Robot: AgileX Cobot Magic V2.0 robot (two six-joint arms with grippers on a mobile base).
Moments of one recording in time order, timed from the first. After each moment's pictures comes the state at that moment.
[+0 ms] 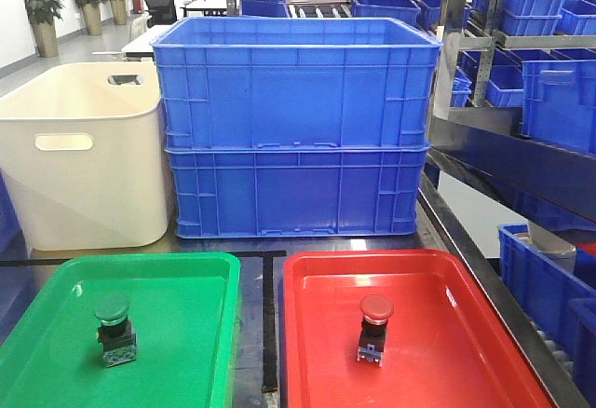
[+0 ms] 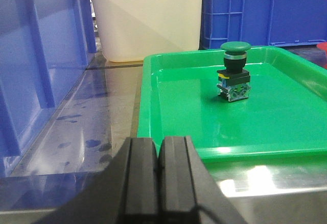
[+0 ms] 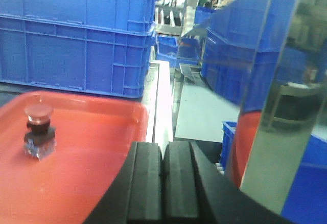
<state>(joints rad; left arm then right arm) 0.01 -0.01 0.03 -0.06 0.12 0.10 0.04 0.19 -0.25 -0.09 0.17 -0.04</state>
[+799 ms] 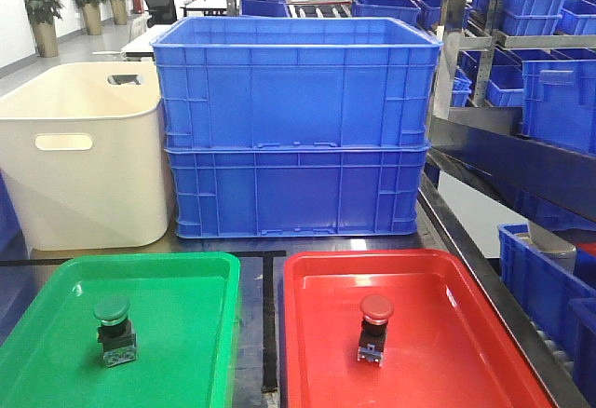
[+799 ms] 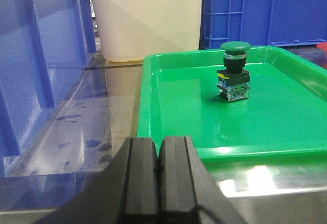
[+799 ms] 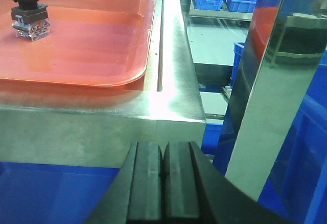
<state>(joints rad) 0.01 -0.01 0.03 -0.06 0.12 0.10 0.04 -0.01 0.03 -0.09 0.30 0.00</state>
